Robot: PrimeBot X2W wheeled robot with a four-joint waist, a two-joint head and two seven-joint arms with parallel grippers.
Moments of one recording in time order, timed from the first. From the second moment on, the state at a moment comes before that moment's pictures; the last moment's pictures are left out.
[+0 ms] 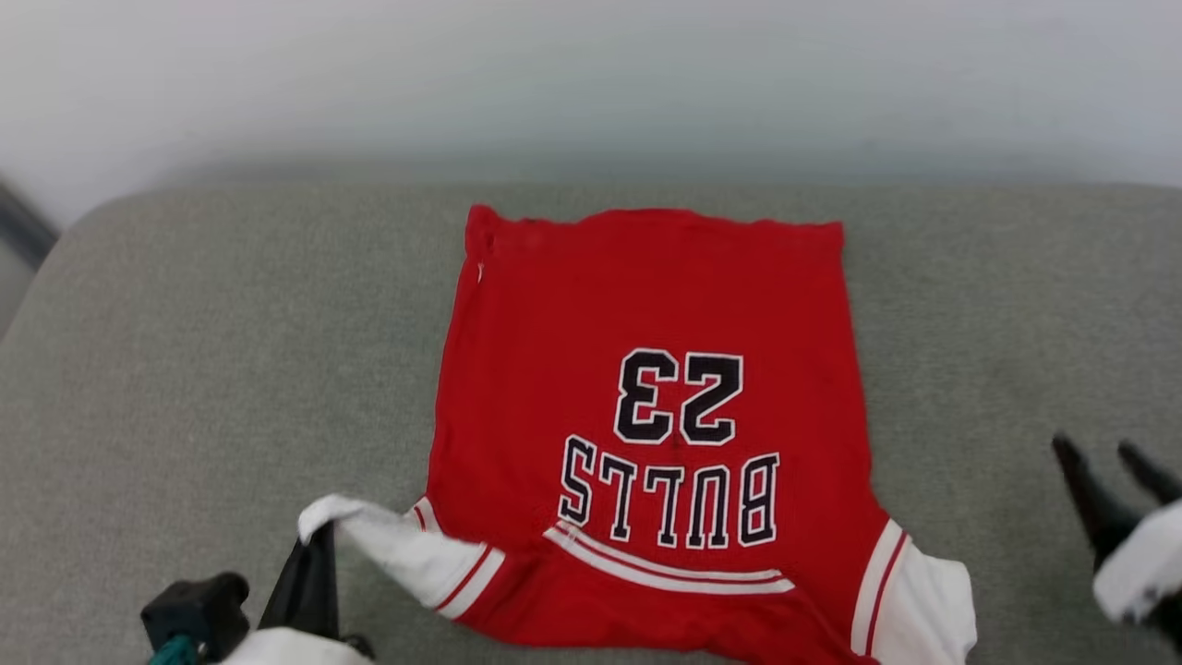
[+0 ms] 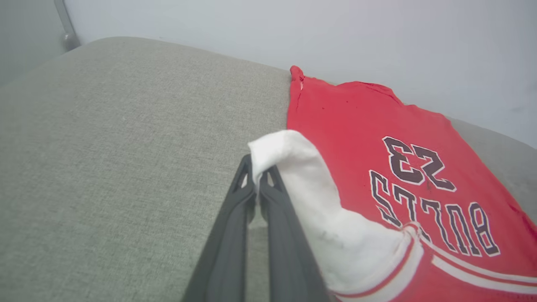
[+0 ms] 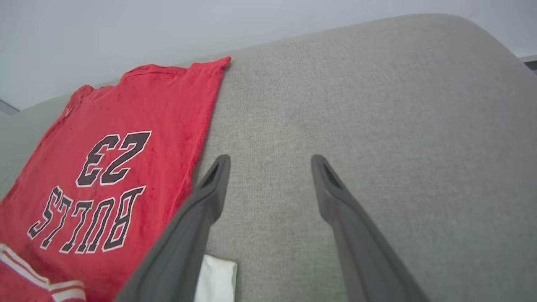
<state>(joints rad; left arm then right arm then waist) 0.17 0.31 -0.21 -0.12 -0.56 0.23 -0.08 0.02 -0.23 -0.21 -0.04 0.46 0.13 0.42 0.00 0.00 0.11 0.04</state>
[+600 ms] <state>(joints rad) -0.11 0.23 -0.36 -0.22 -0.45 0.19 -0.14 -0.90 -0.37 -0.11 0.51 0.50 0.13 0.91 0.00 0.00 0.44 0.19</state>
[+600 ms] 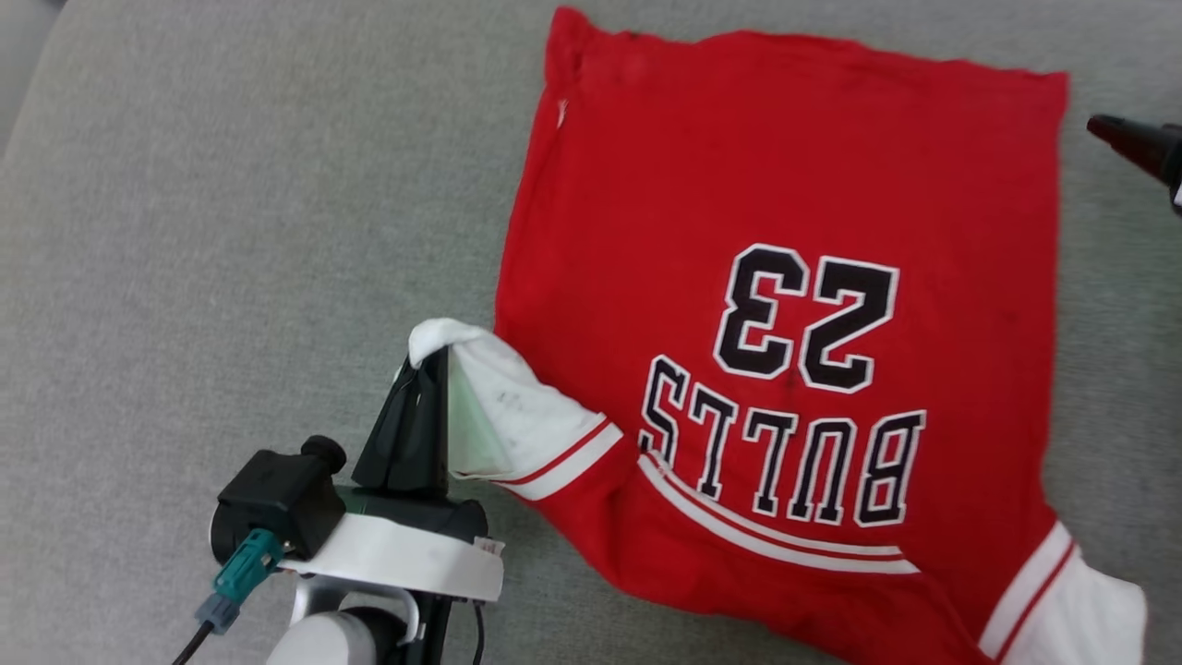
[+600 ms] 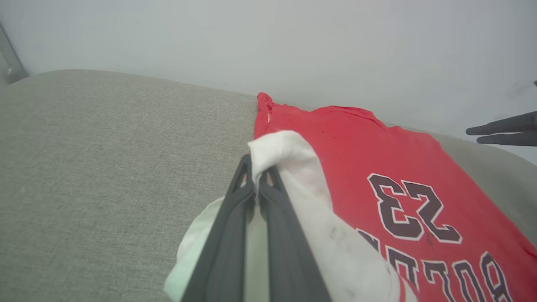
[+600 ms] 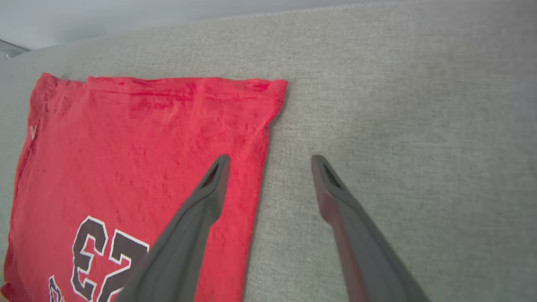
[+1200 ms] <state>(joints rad) -0.18 0.20 -0.39 -0.16 -0.45 0.16 -0.19 -1.03 -0.35 -0.16 0.66 0.39 0.13 1.09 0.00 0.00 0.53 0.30</state>
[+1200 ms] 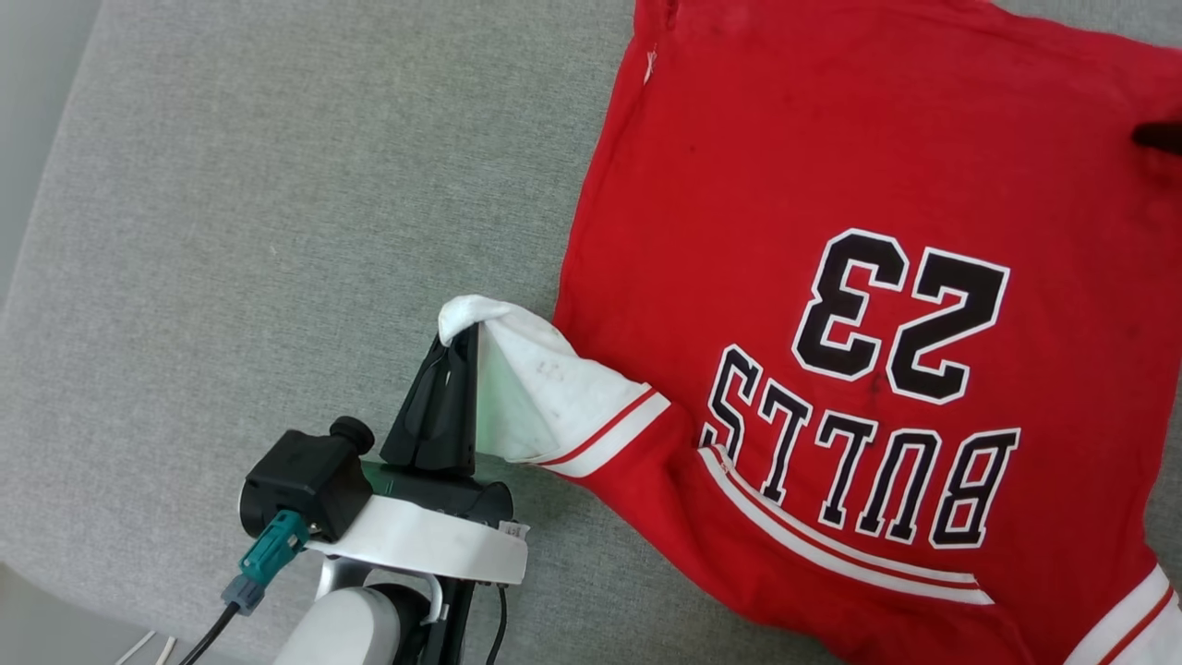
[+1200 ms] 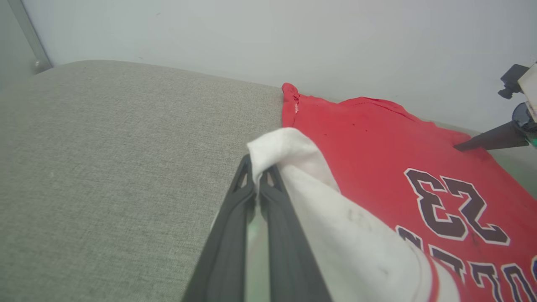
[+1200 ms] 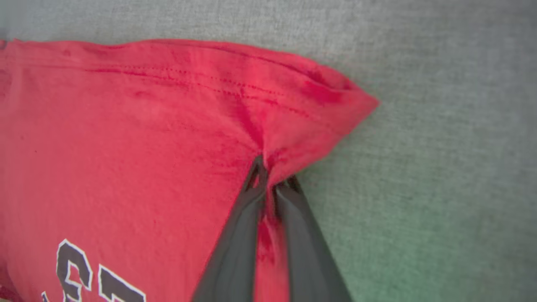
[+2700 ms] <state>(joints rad) 0.13 0.34 -0.19 0.03 -0.63 0.25 -0.11 0.21 -0.37 -0.12 0.08 0.60 0.13 0.90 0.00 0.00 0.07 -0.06</state>
